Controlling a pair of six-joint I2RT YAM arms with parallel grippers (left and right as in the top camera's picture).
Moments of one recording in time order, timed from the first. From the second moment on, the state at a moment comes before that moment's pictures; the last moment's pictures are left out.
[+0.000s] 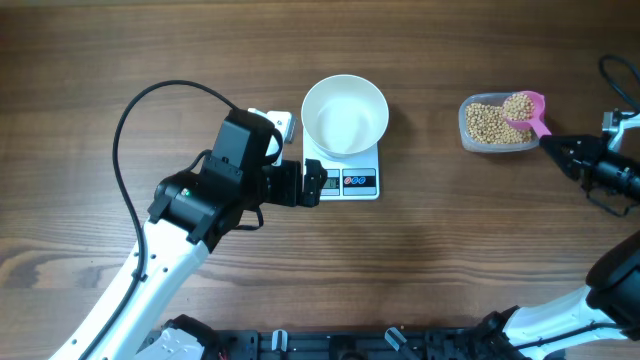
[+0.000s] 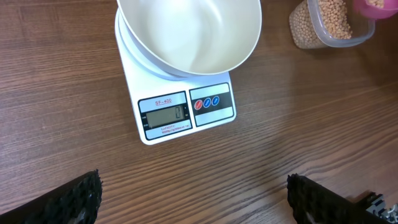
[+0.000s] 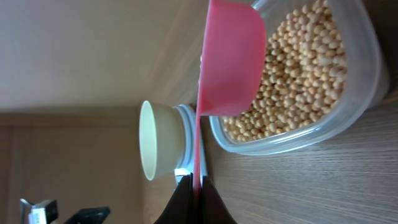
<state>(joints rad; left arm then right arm) -0.48 1.22 1.08 -0.78 0.20 -0.37 -0.76 1.83 1.23 -0.98 -1.16 -0.21</state>
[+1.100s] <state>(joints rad) -0.48 1.22 1.08 -0.78 0.20 -0.37 -0.20 1.69 1.21 -0.27 -1.43 0.45</state>
